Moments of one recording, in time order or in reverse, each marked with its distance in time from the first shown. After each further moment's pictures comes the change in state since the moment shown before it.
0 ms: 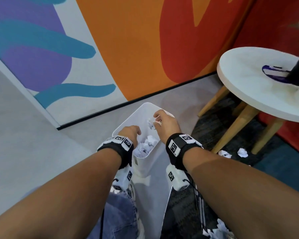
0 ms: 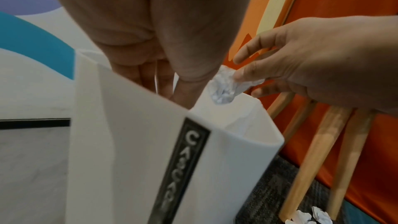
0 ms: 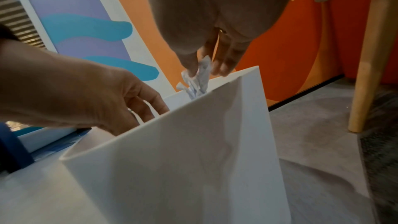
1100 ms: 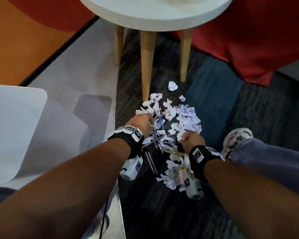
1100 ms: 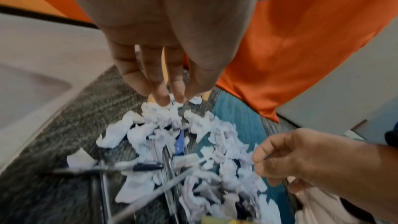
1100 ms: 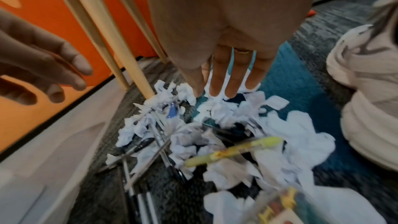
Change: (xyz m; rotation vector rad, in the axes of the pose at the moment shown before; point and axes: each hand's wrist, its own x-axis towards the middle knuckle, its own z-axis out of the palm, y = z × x) left_hand 0.012 0.266 0.230 0.172 -0.427 0.477; right_hand -0.218 0.367 -0.060 0.046 0.030 1.087
